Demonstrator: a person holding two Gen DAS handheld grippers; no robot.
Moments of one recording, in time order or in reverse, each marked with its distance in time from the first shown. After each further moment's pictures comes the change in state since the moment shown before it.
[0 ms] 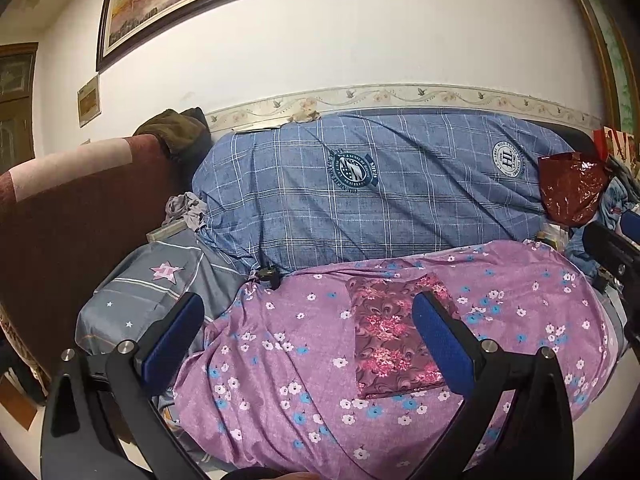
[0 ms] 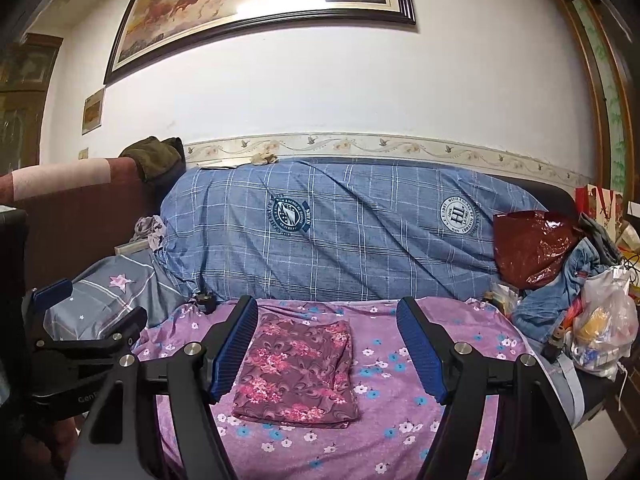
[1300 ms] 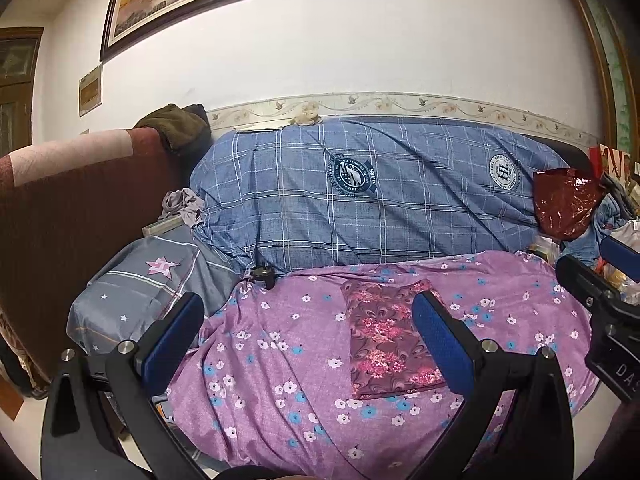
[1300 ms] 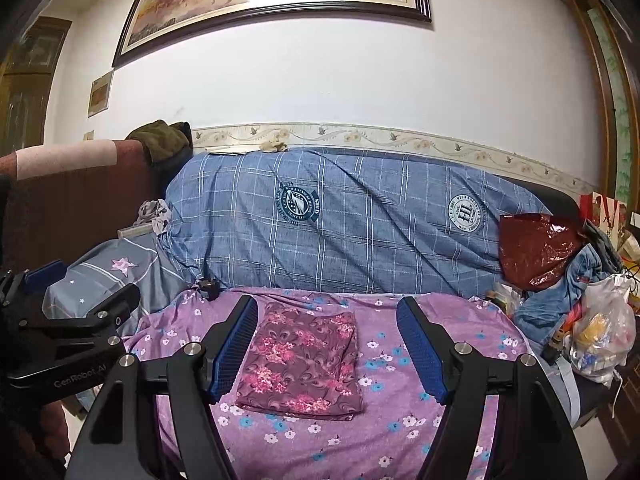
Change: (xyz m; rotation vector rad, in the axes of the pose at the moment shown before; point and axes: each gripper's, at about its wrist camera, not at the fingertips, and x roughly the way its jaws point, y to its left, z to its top) left arm -0.007 0.008 0.001 -0.050 -0.008 -0.026; right arm 0.004 0.021 -0.007 -0.047 0.034 0.003
